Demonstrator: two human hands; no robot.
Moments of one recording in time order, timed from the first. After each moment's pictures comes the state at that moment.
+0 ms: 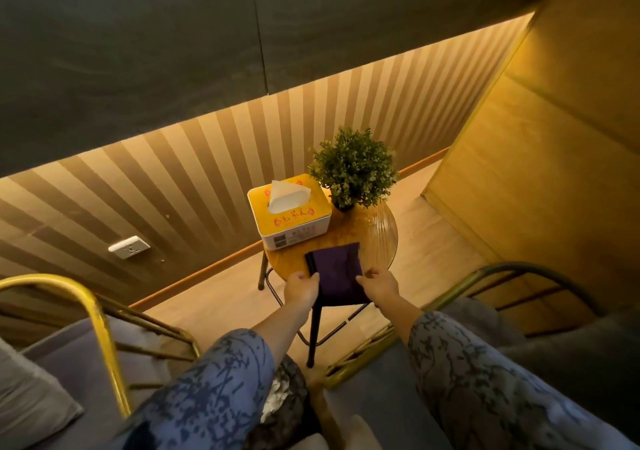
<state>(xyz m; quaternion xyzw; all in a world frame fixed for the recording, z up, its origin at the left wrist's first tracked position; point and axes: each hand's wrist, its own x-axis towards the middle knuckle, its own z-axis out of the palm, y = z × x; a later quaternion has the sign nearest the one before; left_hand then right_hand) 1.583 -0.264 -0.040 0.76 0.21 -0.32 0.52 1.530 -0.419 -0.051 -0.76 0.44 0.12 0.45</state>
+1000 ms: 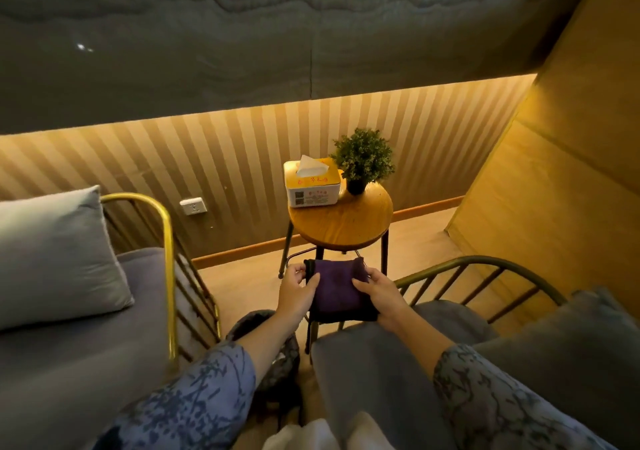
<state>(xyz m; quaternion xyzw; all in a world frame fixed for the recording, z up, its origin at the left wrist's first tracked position) 1.352 -0.221 0.010 0.73 0.12 -0.13 0.66 1.316 -0.396 0.028 -0.62 0.24 0.14 0.73</state>
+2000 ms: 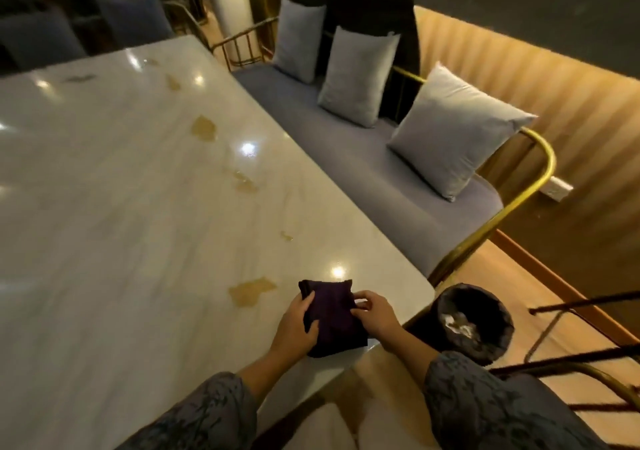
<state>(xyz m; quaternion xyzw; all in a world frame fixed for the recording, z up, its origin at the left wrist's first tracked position) 0.822 -0.014 -0.057 0.77 0.46 0.12 0.42 1.010 -0.069 -0.042 -0.75 -0.28 0.49 0.34</state>
